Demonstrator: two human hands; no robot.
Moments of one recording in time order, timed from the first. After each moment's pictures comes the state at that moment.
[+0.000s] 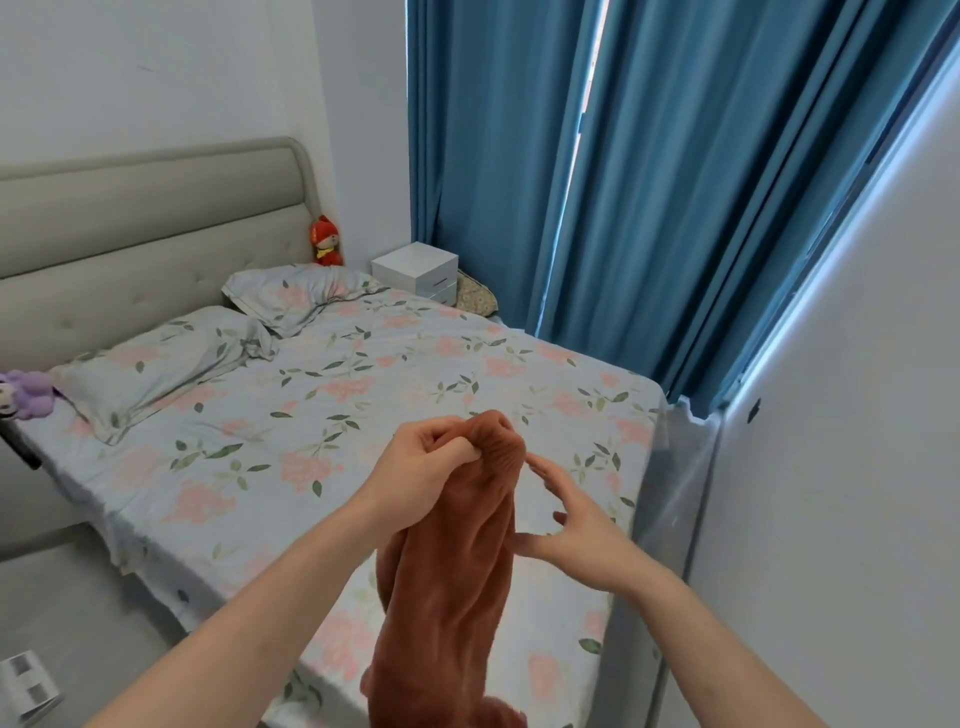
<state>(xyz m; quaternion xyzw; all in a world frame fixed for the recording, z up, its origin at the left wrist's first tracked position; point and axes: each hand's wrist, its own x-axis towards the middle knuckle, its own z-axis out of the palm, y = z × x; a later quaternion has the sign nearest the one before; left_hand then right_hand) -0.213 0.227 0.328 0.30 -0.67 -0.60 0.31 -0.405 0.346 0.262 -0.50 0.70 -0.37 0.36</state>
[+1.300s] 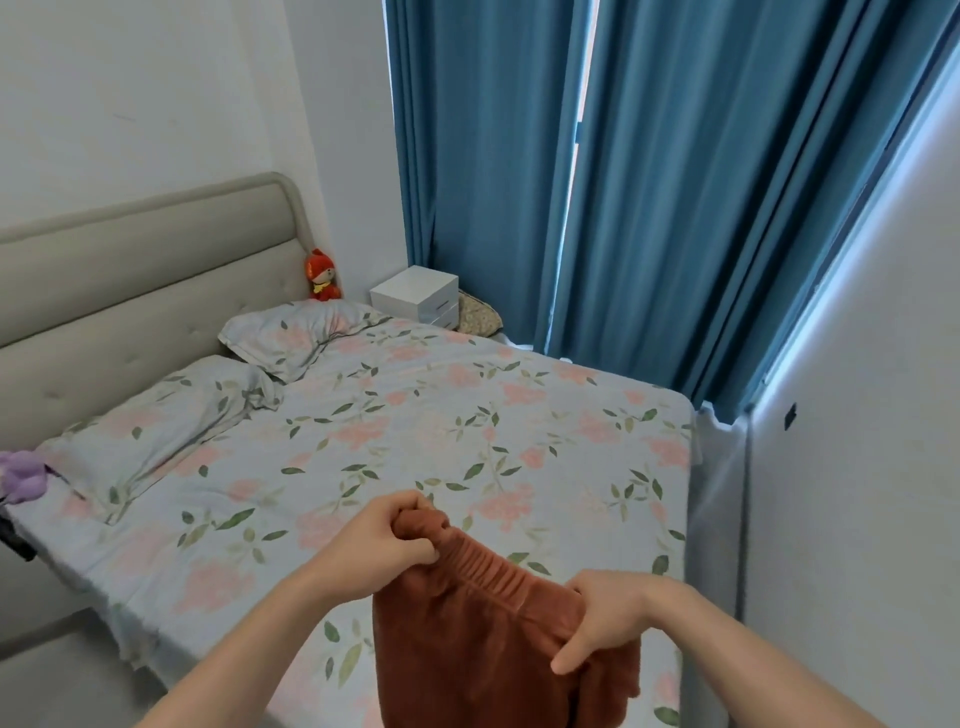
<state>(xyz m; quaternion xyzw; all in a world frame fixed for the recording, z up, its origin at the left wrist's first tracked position) -0.162 0.056 0.279 0.34 -0.78 -0.51 0.13 -0.421 0.218 0.240 -0.51 0.72 0.06 0.46</state>
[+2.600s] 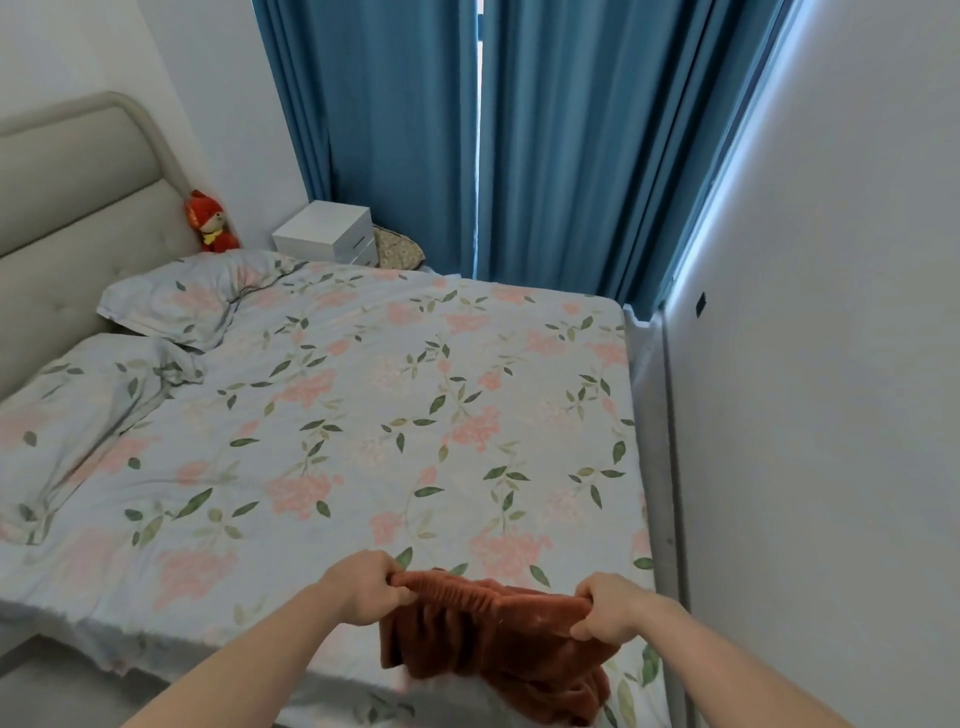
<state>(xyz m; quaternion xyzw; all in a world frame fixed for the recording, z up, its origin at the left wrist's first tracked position) -0.083 -0.001 0.111 0.31 -0.87 -0.27 -0.26 -0.307 0.271 0.122 -0.31 0.83 0.02 0.46</state>
